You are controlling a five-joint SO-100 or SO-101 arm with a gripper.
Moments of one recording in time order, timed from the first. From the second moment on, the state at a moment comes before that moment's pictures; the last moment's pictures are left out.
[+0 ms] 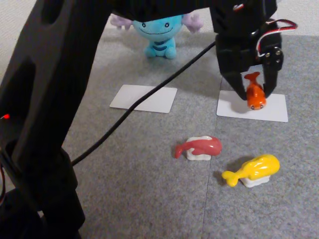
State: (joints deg) arm 37.8 50.2 56.4 62.1 47.2
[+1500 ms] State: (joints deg) arm 37.3 80.1 55.4 94.8 42.2
